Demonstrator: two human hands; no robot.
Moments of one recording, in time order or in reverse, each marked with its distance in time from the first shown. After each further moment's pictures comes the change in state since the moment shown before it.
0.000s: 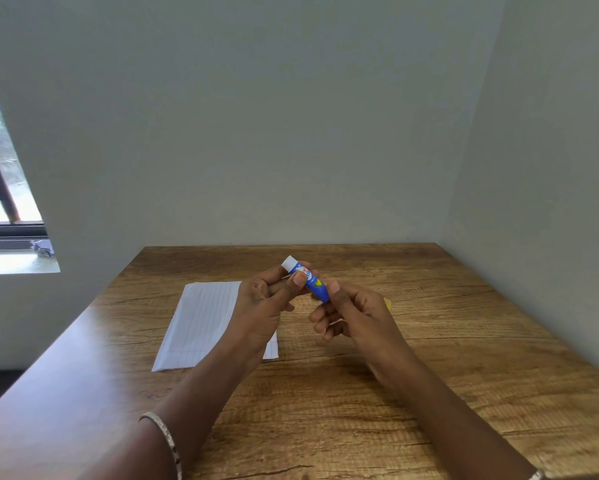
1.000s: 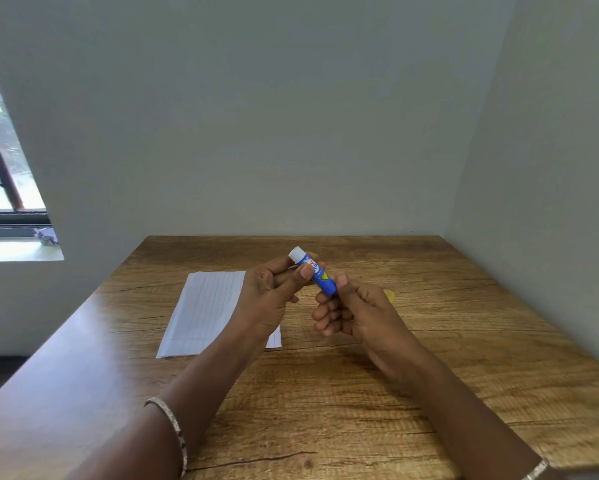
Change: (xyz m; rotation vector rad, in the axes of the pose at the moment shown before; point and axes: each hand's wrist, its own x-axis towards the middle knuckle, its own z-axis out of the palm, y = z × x) left_hand 0.000 0.000 -0.001 0.005 -0.013 0.014; right_hand 0.000 0.001 -0.003 0.092 -0.050 0.106
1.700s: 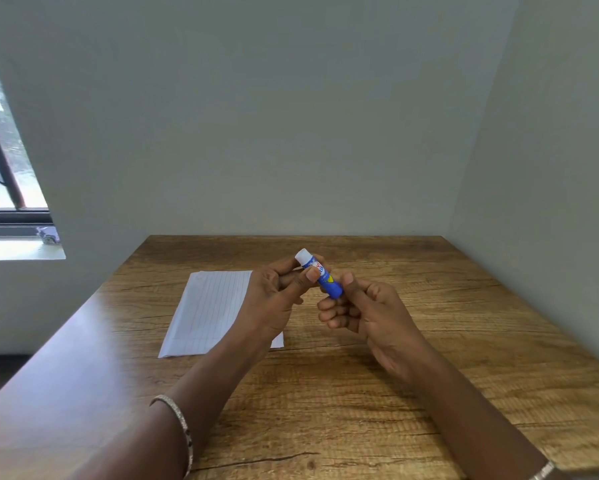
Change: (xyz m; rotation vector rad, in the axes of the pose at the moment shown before) left_hand 0.000 -0.002 0.002 0.046 -0.005 0.016; right_hand 0.000 -0.002 -0.002 0.112 0.049 0.004
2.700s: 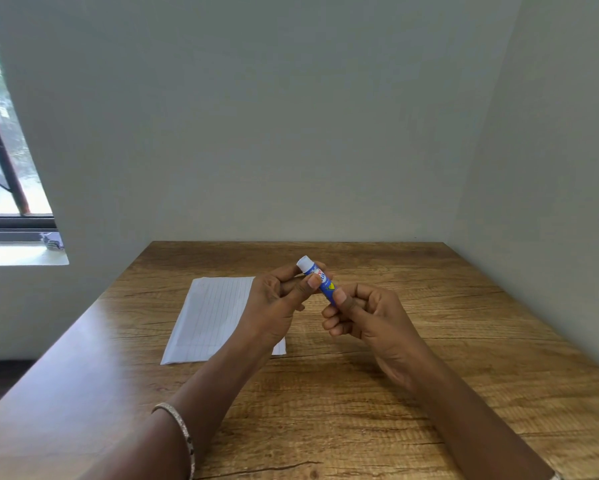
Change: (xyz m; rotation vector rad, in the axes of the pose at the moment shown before) left_hand 0.000 0.000 -0.002 0.004 -0.004 0.008; right_hand -0.004 -0.003 0.000 -0.073 -0.007 -0.047
